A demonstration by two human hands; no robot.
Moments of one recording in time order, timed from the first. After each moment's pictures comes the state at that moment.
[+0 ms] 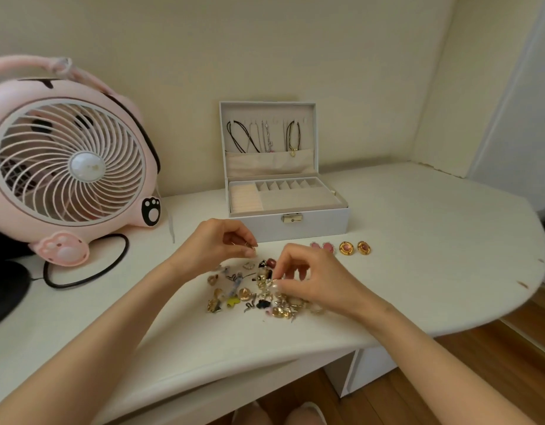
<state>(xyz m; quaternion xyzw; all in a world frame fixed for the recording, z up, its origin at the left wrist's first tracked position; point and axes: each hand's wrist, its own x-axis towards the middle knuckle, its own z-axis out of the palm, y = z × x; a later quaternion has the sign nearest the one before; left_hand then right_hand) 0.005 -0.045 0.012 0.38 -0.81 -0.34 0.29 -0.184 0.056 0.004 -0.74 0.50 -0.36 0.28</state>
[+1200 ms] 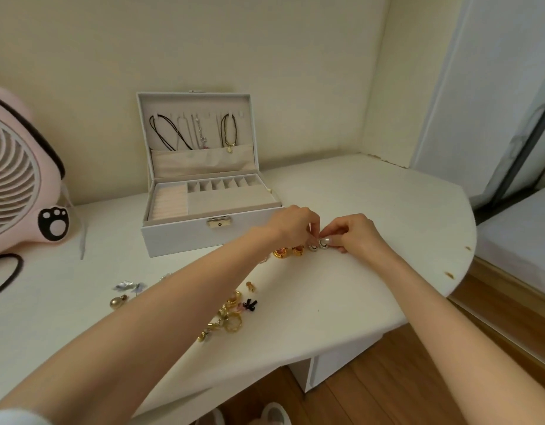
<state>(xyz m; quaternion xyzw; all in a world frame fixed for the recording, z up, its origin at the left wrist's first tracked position) -0.239 -0.070 0.010 0.32 -0.93 -0.13 0.08 -0.369 0.010 -0.010 -0.52 0.72 -0.39 0.22</state>
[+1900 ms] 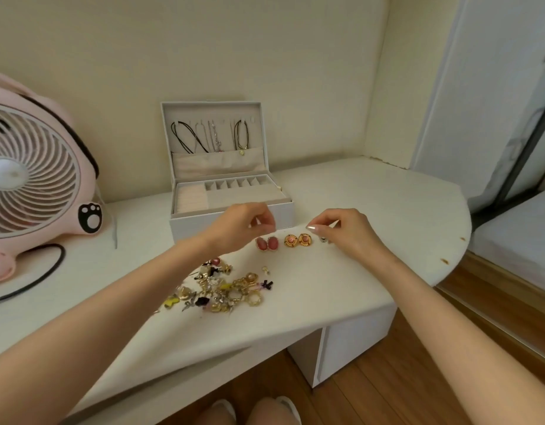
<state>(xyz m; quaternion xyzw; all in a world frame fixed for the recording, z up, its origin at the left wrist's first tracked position) -0.115 -0.043 0.024 0.30 -0.91 -0.16 0.23 -0.318 0.047 0.007 -0.58 0.67 -0.43 0.14</state>
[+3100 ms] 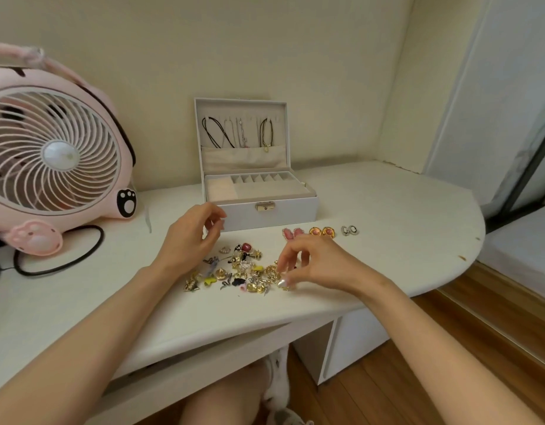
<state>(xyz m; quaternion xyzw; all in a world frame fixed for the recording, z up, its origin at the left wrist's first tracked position) 0.002 -0.051 -0.027 0.35 -0.84 -0.03 0.41 -0.220 0.077 0.001 -0.71 0.60 -0.27 0.25</state>
